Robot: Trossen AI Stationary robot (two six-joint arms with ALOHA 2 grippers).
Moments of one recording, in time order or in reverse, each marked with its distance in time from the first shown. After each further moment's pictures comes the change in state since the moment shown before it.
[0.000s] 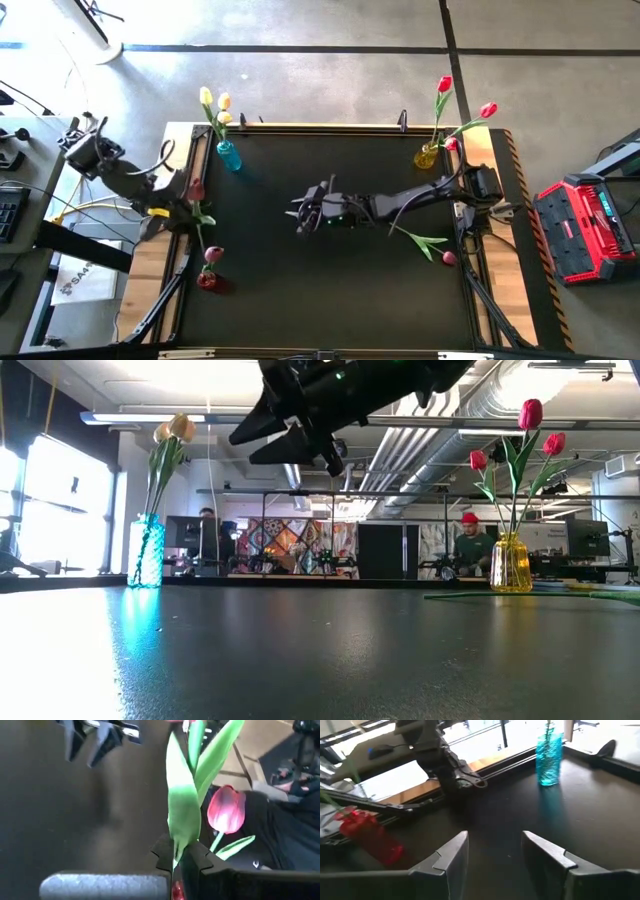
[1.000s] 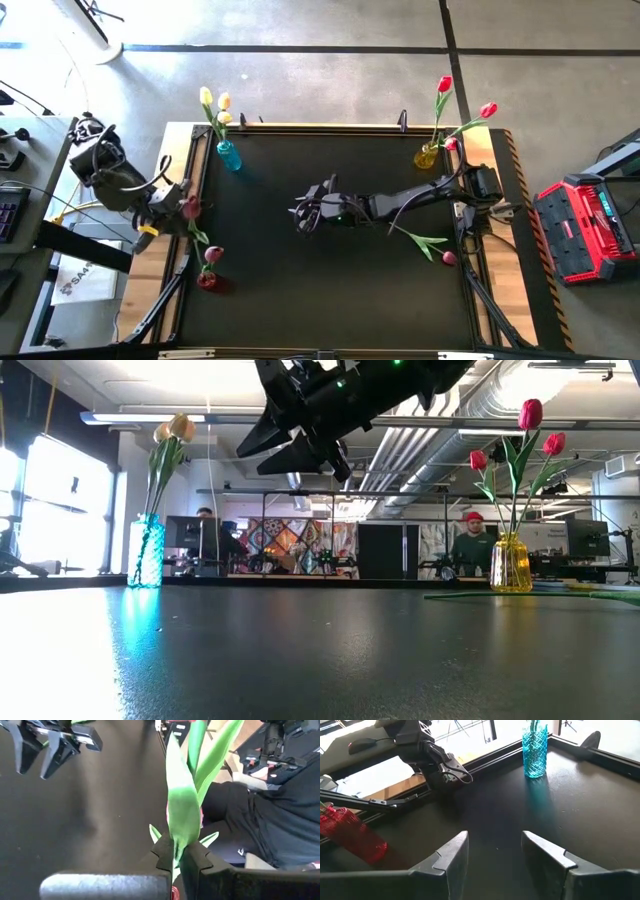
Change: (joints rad) left arm -0.199 0.038 -0.006 0.077 -0.065 -0.030; right arm 0.001 0.000 0.000 -0.055 0.045 0.026
